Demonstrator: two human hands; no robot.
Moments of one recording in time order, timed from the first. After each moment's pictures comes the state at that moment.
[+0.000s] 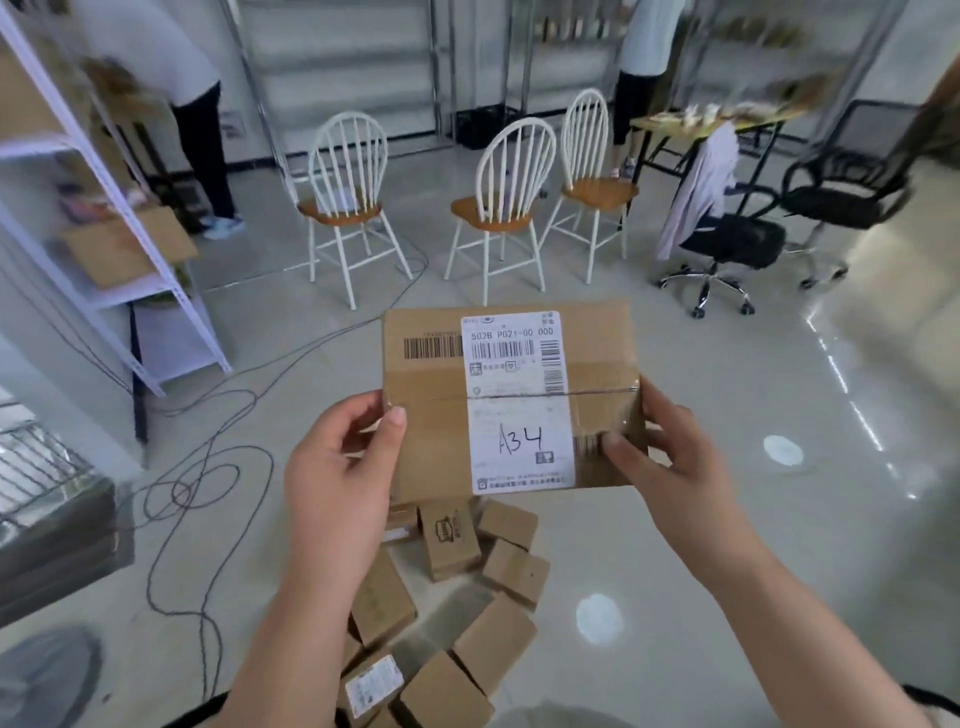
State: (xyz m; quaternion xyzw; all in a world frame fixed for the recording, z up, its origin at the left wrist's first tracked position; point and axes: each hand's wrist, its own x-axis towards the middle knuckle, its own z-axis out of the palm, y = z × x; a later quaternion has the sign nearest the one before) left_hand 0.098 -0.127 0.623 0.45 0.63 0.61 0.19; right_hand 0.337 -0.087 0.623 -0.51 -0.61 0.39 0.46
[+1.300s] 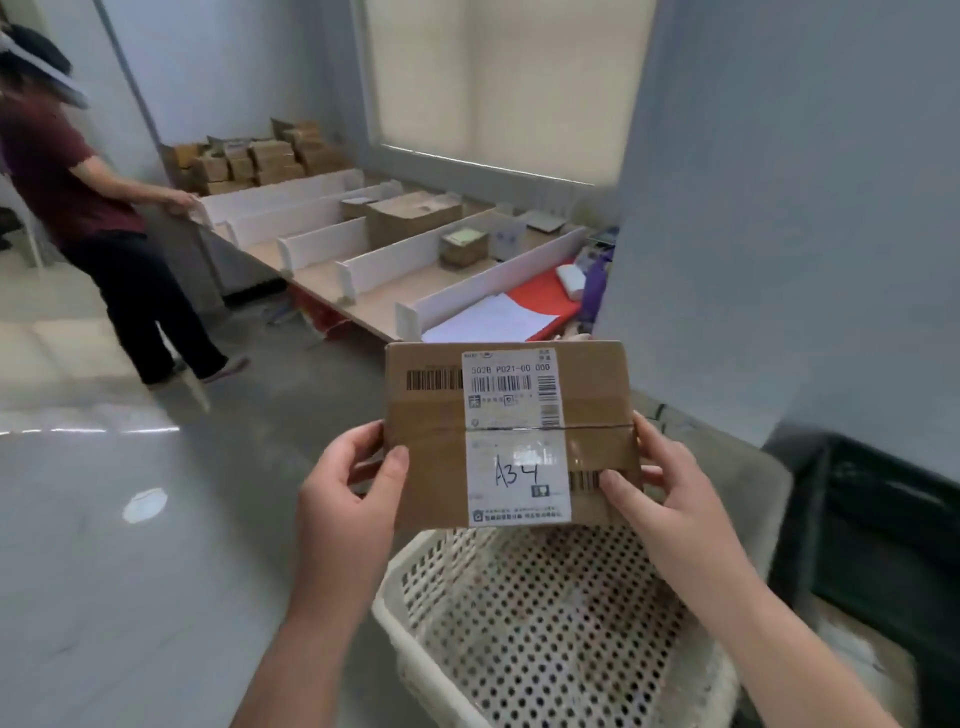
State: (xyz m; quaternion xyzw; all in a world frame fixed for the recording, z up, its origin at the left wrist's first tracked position) left_hand 0.538 -0.419 0.650 0.76 0.02 0.20 0.62; right_hand 0.512 -0.655 0.651 -0.80 0.01 -0.12 0.58
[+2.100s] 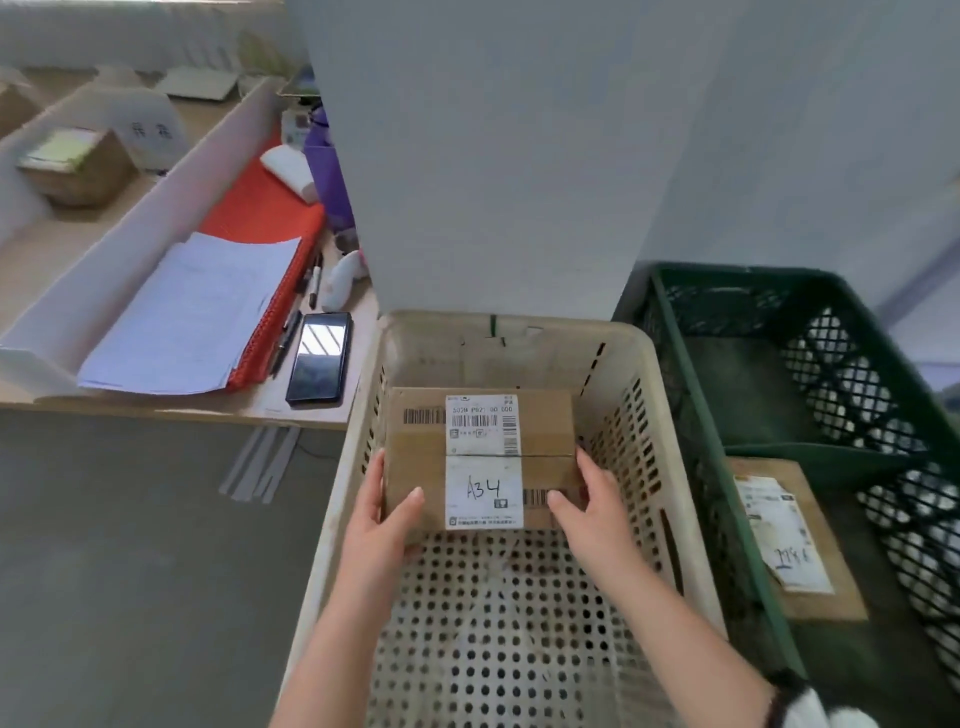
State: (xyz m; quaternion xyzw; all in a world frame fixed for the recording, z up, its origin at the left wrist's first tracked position) left_hand 0.772 -0.584 0.440 0.69 -0.03 -0.34 0.64; right_hand 0.643 -0.748 0.446 -0.70 0.45 -0.10 0.55
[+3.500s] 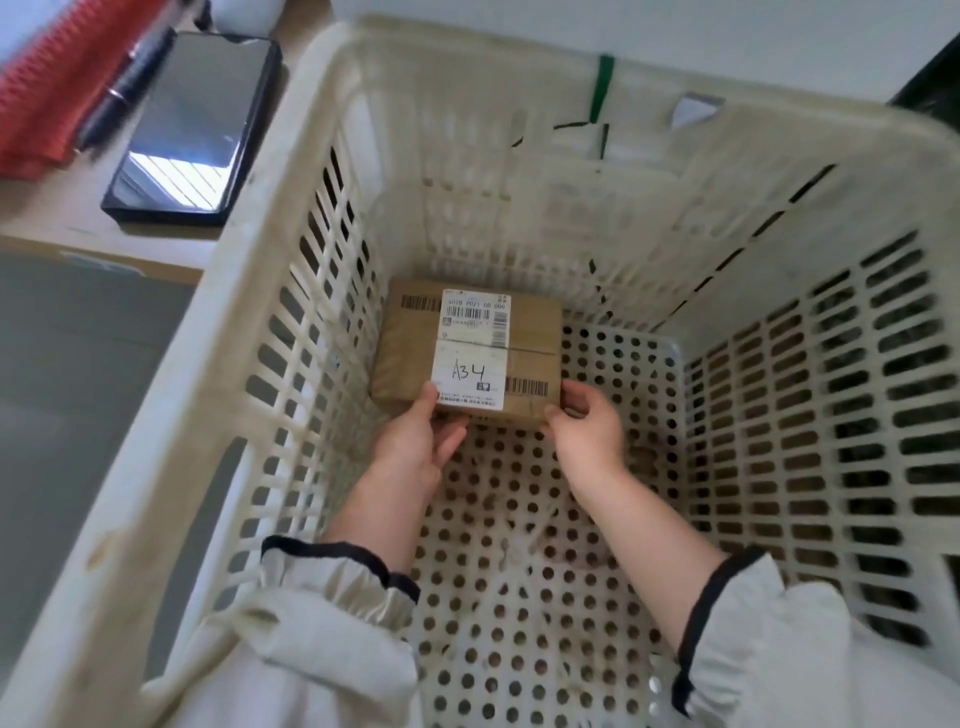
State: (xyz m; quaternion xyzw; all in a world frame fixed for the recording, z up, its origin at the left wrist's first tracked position) left_hand 0.864 -0.691 0.174 0.54 0.33 -0.40 0.67; right_hand 0.764 -0.803 0.180 -0.58 0.56 -0.11 0.58
